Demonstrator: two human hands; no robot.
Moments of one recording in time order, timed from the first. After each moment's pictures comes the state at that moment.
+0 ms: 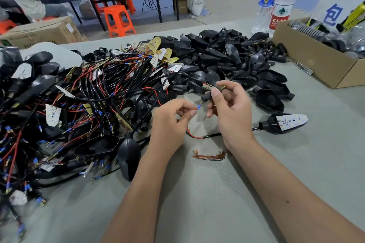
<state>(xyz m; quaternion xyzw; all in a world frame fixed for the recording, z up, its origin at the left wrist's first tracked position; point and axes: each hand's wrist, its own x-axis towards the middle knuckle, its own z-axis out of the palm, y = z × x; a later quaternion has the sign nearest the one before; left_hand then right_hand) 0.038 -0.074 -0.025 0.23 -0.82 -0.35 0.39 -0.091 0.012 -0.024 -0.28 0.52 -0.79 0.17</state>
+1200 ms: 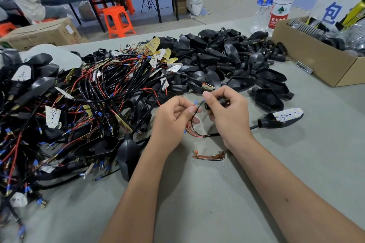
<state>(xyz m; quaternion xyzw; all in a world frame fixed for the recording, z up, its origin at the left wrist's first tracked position) 0.034 -0.071 -0.019 0.24 -0.73 -0.55 0.34 -0.094 0.011 -0.029 -0.31 0.59 -0.73 0.16</state>
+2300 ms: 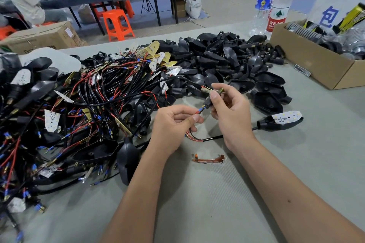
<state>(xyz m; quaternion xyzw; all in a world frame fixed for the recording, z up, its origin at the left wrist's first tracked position) 0.035 -0.070 -0.016 0.23 -0.71 -0.59 0.32 -0.101 0.009 -0.028 -0.27 0.54 -0.77 0.20</state>
